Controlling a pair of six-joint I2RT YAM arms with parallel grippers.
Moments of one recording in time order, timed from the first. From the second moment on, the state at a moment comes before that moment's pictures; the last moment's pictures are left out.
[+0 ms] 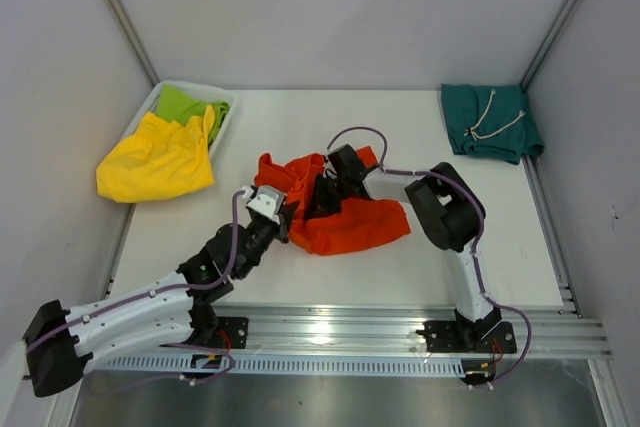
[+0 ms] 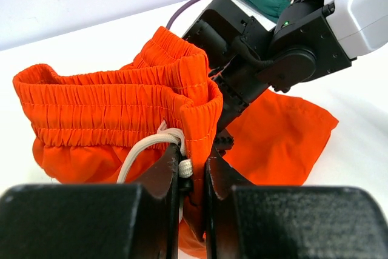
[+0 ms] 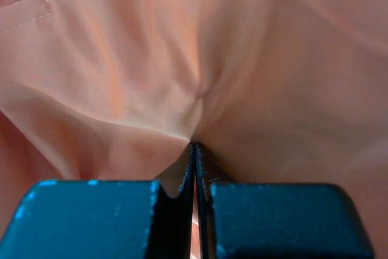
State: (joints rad) left arm -0.97 0.74 0.37 0.36 -0.44 -0.04; right arm 0.67 2.17 1.37 -0.13 -0.58 0.75
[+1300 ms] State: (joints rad) left arm -1.03 0.83 0.43 0.42 -0.43 0.12; right arm 0.54 1.93 1.42 -0.33 -0.45 0.70
